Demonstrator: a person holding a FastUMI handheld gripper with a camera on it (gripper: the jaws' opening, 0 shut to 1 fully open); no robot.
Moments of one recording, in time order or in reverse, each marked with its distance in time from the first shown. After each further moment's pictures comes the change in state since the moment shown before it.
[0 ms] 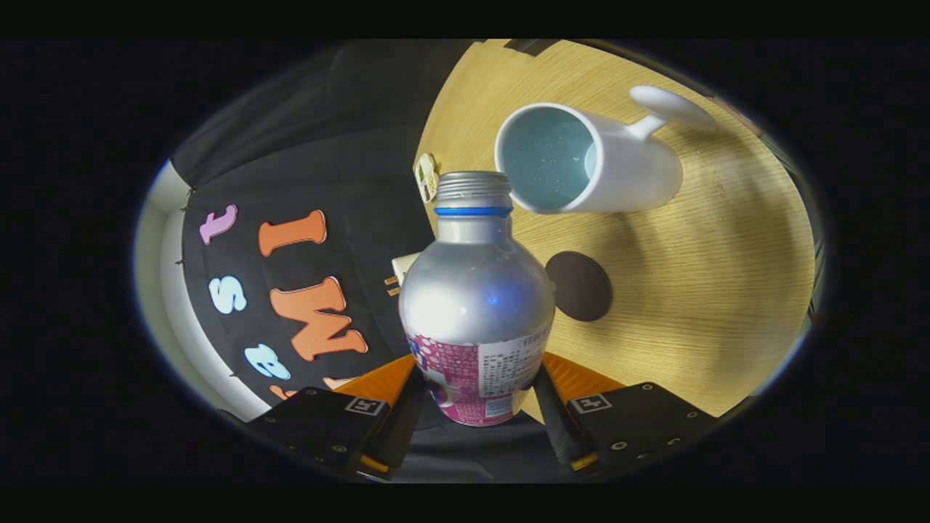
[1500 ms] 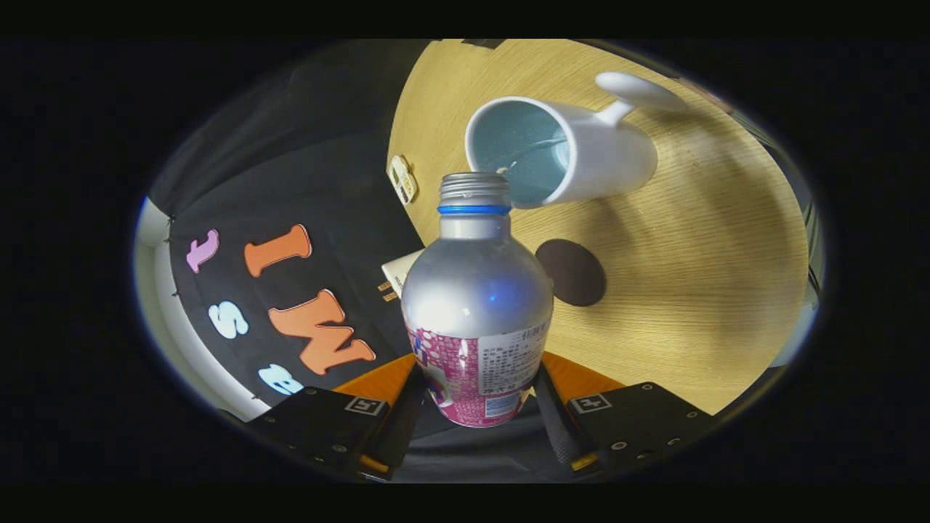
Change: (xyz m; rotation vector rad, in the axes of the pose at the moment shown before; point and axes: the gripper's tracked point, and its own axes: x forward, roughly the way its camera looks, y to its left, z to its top) arm -0.001 0.003 0.002 0.136 0.039 -0.042
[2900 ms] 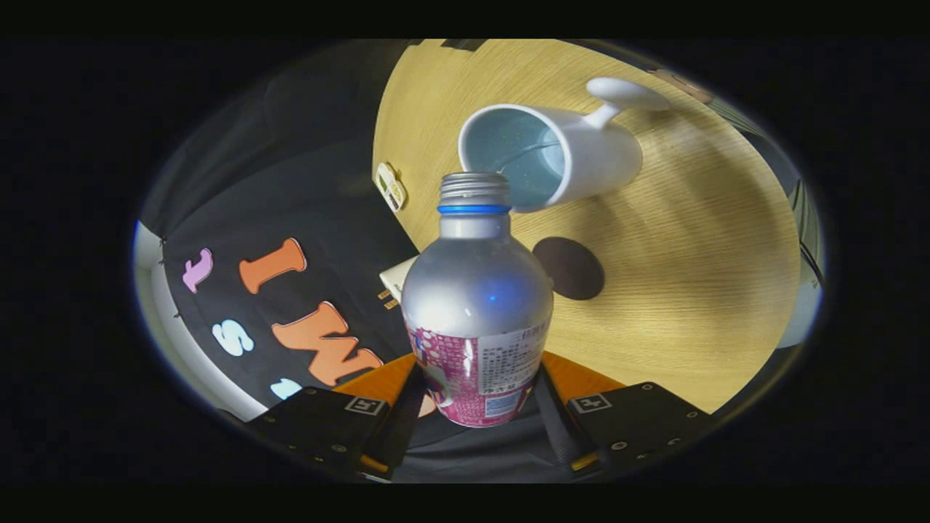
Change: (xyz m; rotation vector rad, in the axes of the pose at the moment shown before) arm -0.001 0.008 0.004 0.098 0.005 -0.017
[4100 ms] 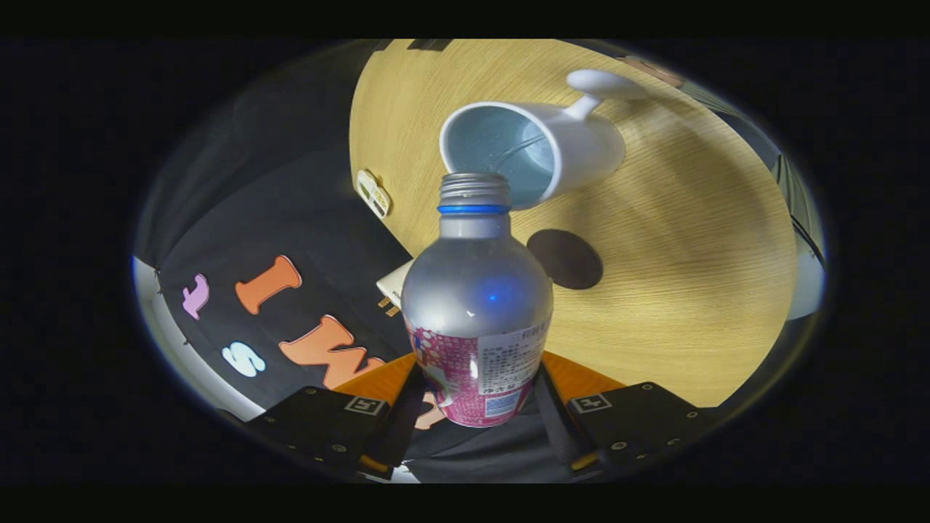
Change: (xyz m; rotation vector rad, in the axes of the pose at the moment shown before) arm 0.002 0.007 -0.001 0.118 0.022 -0.026
